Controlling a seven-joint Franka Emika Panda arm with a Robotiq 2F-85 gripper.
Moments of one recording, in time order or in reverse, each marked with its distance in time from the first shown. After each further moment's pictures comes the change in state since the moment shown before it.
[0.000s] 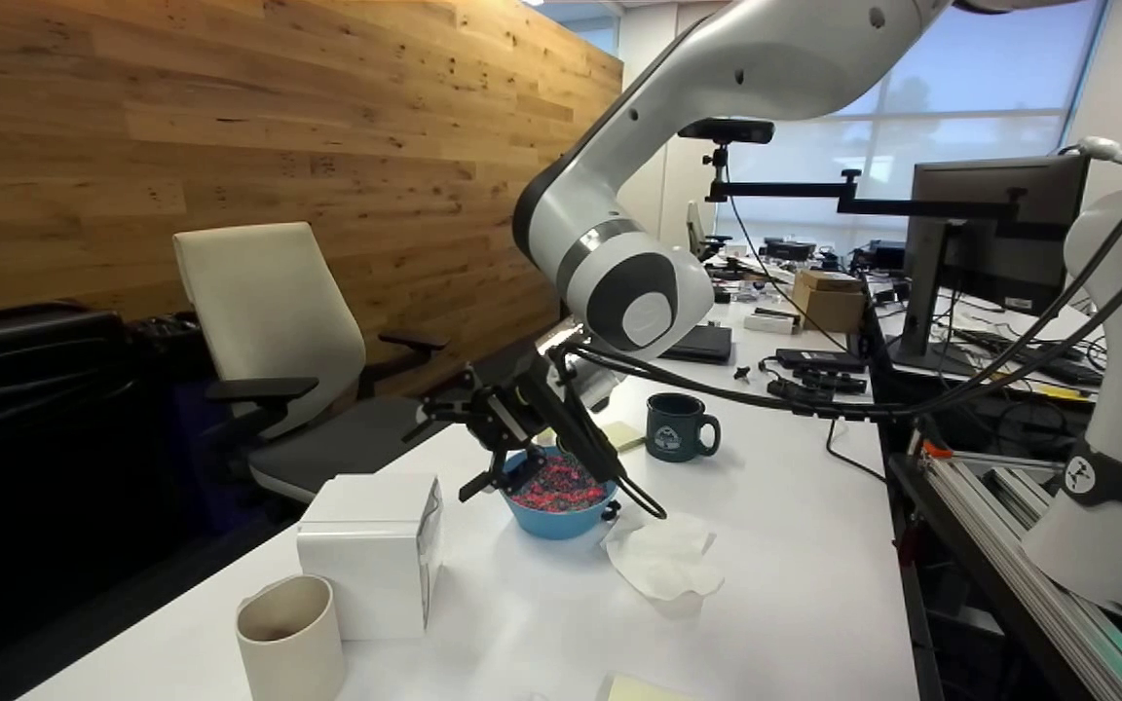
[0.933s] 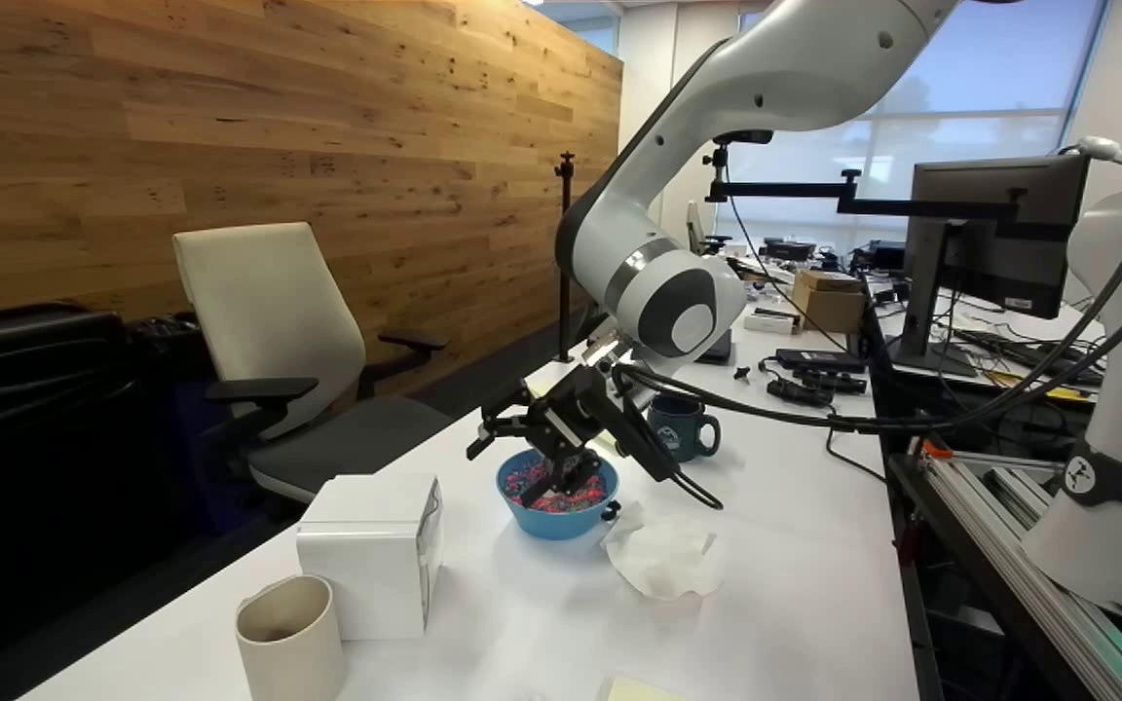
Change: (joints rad) arm -0.052 -0.052 -0.007 -0.164 -0.102 -0.055 -0.024
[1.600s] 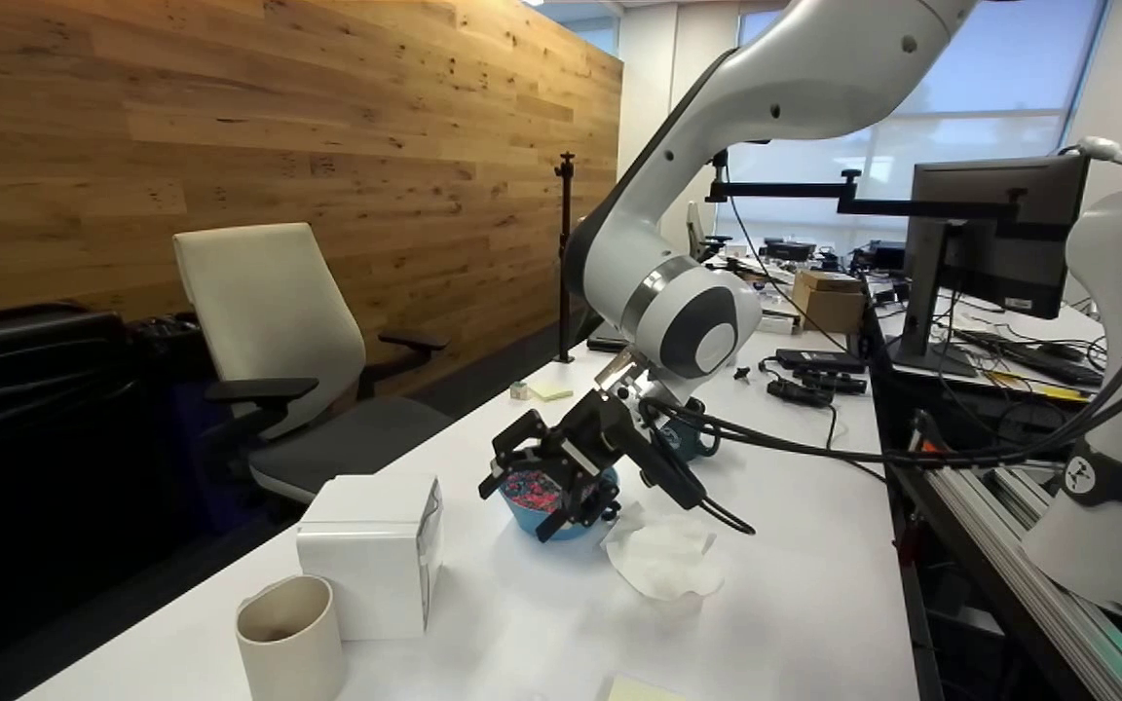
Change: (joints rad) arm 0.030 -0.002 0.030 -0.048 -0.006 -0.014 -0.047
